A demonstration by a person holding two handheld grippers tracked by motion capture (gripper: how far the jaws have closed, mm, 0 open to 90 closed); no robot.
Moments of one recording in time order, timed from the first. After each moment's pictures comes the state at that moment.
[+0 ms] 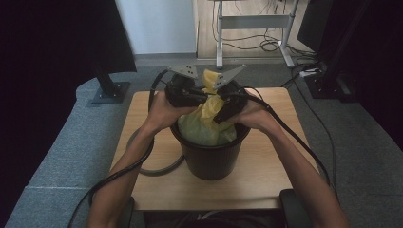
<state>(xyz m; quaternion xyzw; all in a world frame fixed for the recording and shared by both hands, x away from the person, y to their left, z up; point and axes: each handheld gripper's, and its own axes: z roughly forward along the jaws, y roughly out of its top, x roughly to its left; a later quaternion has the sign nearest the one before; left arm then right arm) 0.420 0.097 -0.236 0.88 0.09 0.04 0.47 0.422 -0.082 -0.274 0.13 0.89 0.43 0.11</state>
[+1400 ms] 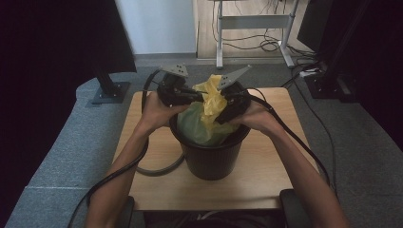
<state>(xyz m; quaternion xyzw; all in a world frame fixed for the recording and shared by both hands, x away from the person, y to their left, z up) 0.430 0.119 -0.246 0.87 0.13 0.04 0.48 0.421 -0.091 -0.277 0.14 0.88 0.46 0.08</state>
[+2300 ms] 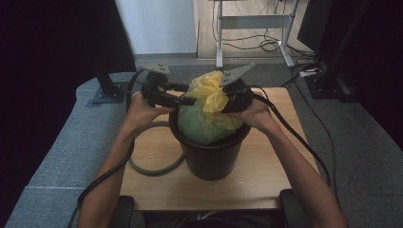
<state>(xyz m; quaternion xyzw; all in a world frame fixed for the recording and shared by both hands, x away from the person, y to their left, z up) 0.440 0.164 -0.257 0.86 0.18 0.04 0.47 0.421 -0.097 -0.267 0.13 0.86 0.47 0.12</state>
